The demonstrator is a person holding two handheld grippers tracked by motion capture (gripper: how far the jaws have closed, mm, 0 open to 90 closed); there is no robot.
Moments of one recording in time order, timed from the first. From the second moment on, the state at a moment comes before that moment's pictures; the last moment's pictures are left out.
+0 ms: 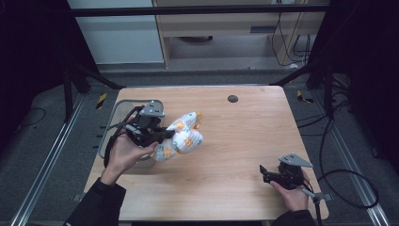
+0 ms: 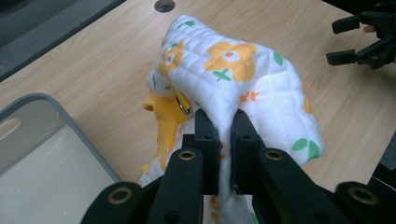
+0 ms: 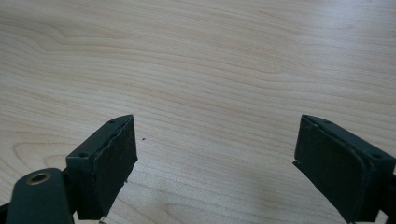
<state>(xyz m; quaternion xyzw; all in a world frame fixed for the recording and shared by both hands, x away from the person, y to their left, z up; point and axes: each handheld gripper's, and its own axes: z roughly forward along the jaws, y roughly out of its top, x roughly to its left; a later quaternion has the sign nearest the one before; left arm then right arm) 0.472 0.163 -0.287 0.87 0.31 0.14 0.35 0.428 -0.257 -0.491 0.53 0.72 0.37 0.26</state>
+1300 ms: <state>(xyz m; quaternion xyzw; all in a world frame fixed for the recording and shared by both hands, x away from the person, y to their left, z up) 0.482 0.096 -0.359 0.91 0.27 0.08 0.31 0.428 -0.257 -0.491 0.53 0.72 0.37 0.26</state>
